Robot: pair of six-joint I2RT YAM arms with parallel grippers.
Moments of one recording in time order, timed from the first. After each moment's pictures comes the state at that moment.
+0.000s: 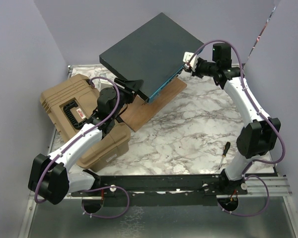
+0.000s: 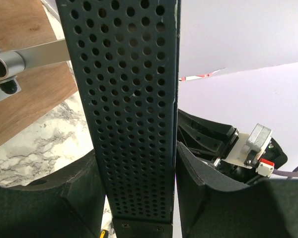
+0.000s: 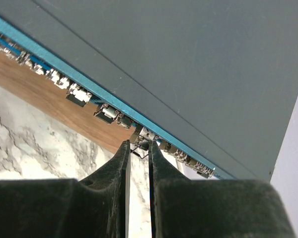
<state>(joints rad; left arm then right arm) -0.48 1.22 0.86 0.32 -0.08 -1.29 0.21 1.75 1.73 -0.51 -0.64 -1.12</state>
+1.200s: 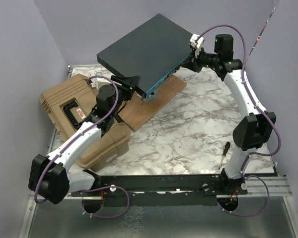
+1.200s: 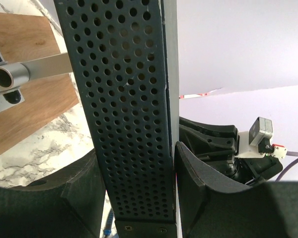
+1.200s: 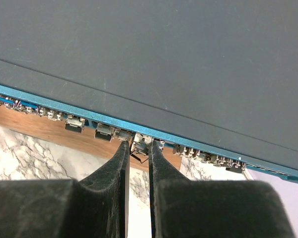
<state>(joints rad) -0.48 1.22 0.90 0.27 -0.14 -1.33 0.19 1.86 1.90 -0.46 -0.77 -0.62</state>
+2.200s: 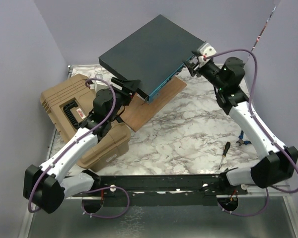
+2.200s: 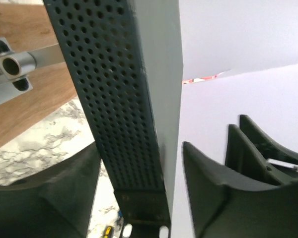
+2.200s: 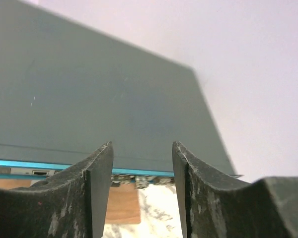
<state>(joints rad) -0.50 1.16 0.89 0.20 -0.14 -1.28 0.31 1.42 1.31 0.20 -0.39 -0.44</state>
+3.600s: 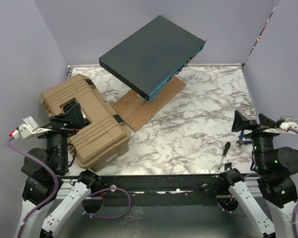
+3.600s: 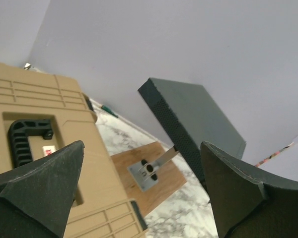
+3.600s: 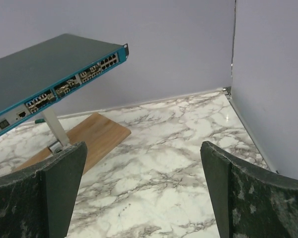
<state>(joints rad) -0.51 0.30 0.94 -0.38 -0.63 -0.53 0.31 0.29 0.86 -0.38 0.37 0.09</state>
